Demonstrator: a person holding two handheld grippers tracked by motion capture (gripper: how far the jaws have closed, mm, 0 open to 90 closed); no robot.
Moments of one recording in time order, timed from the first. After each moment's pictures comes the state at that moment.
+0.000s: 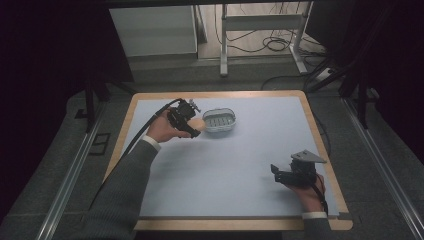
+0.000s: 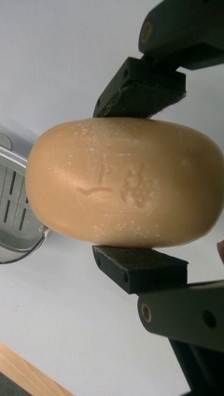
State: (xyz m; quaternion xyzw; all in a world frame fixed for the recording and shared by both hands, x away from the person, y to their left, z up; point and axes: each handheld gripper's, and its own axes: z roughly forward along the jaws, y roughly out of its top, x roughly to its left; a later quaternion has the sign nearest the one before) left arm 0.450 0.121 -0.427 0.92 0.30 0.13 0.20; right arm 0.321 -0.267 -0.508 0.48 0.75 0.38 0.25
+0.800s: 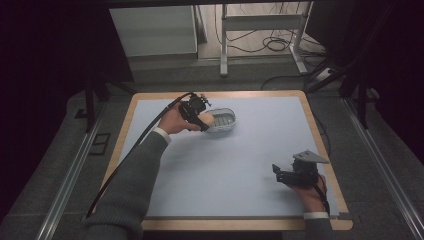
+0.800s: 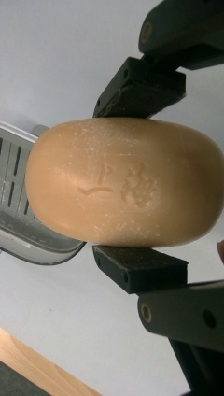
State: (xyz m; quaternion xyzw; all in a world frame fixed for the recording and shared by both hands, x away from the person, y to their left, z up) left arm 0.482 0.093 -0.428 0.93 0.29 0.12 0.19; right arm 0.321 -0.272 -0.508 0.48 0.75 0.38 0.25
